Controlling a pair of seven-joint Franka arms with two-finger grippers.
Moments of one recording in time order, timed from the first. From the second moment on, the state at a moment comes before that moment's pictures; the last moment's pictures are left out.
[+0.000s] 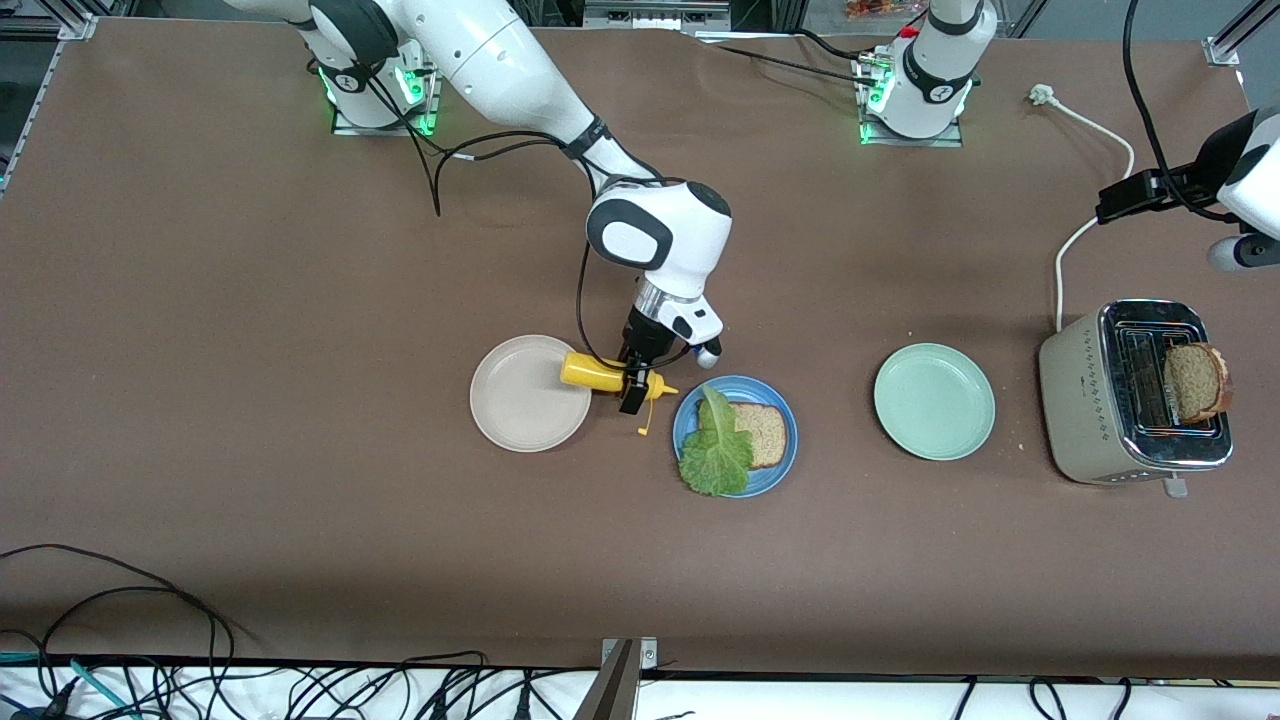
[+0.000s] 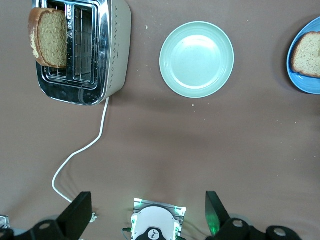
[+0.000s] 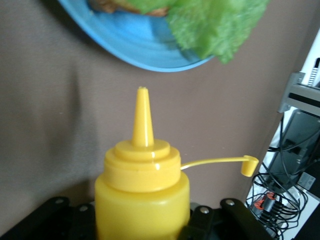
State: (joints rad) left arm -0.01 0.07 0.00 -1.45 0.05 1.27 -0.14; right arm 0.87 0.98 -0.01 -1.19 -0.87 2.12 -0.19
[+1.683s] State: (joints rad) left arm 0.08 0.22 0.00 -1.46 0.17 1.36 -0.09; right arm 0.28 0.30 -0.02 -1.59 0.25 2.06 -1.06
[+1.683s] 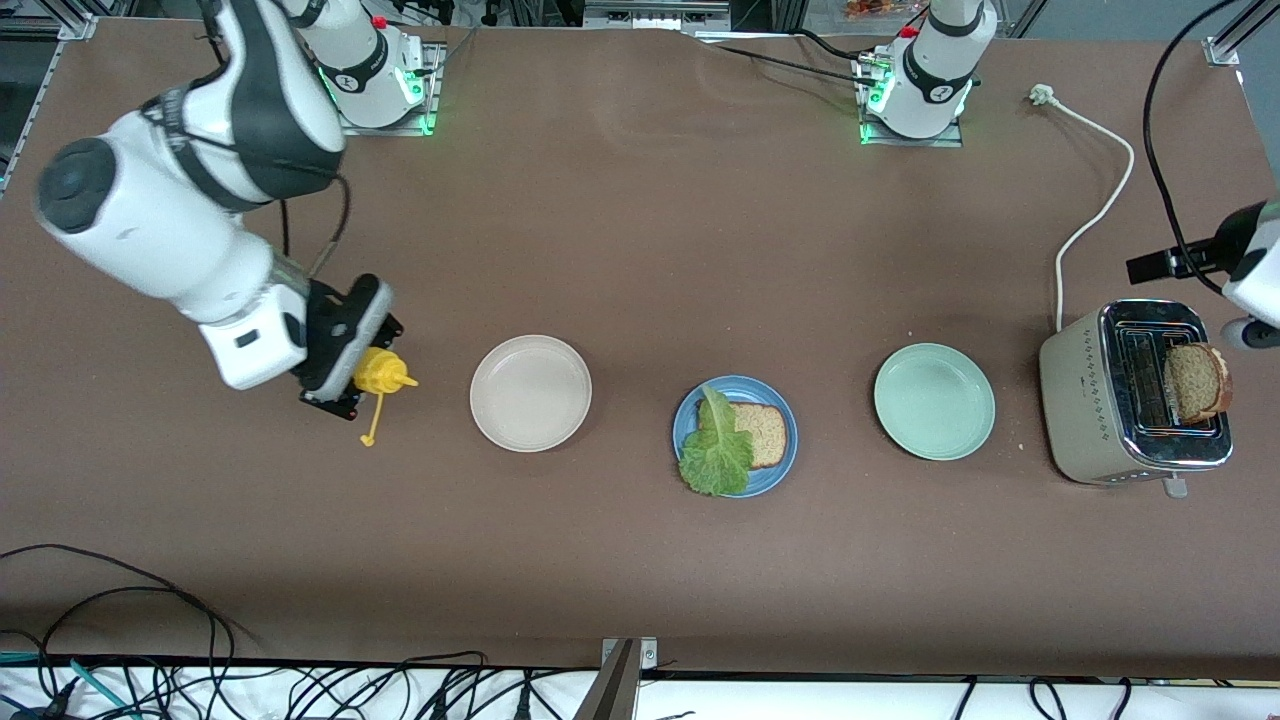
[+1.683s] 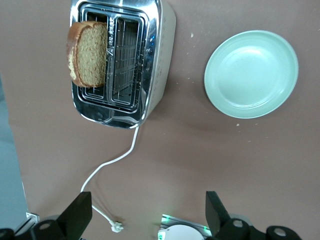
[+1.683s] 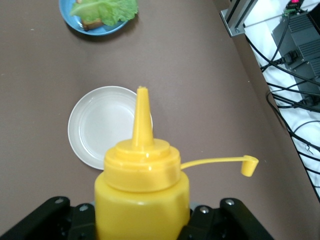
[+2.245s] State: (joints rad) left arm 0.28 0.36 0.01 -1.46 0.18 1.62 0.25; right arm 0.15 0.29 -0.13 -1.77 0.79 1.99 -1.68
